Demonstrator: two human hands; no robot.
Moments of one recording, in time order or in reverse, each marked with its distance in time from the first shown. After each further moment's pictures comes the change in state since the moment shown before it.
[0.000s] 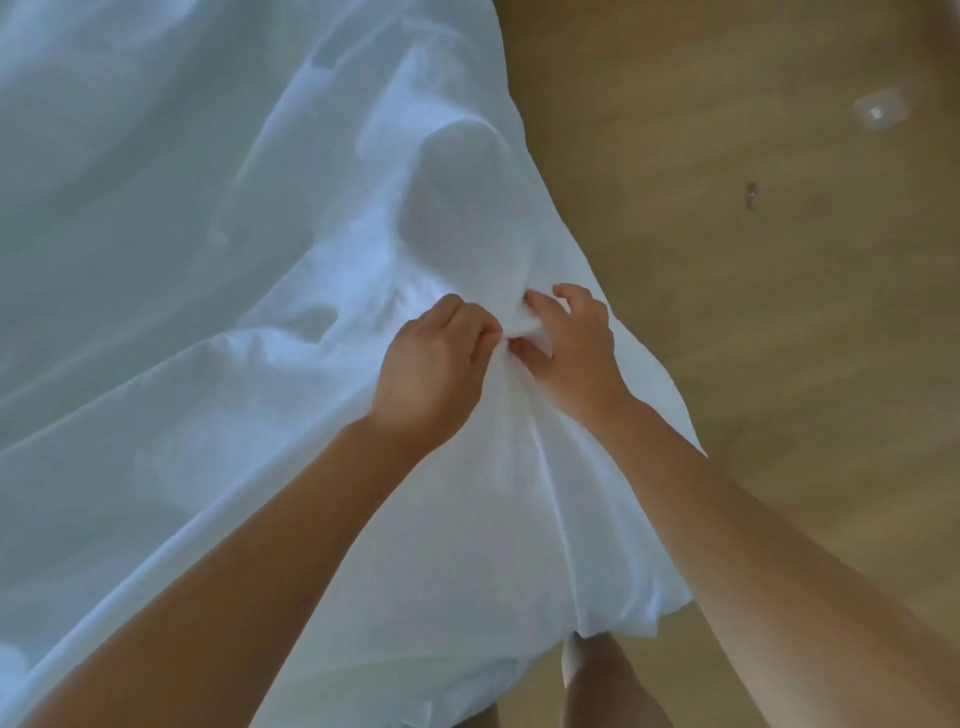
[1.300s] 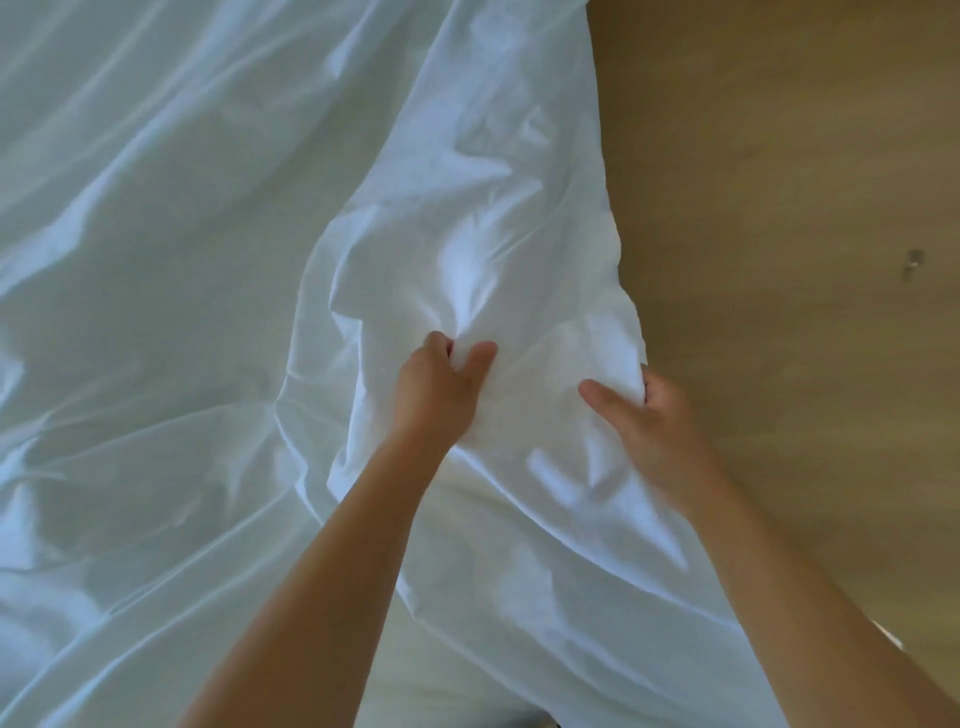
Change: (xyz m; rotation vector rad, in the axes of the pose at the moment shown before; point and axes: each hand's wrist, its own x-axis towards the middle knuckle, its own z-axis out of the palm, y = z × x) left_hand 0.062 -0.041 -0.004 -0.079 0.006 -0.895; right_hand 0.052 0.006 -0.041 0.840 -0.362 0.232
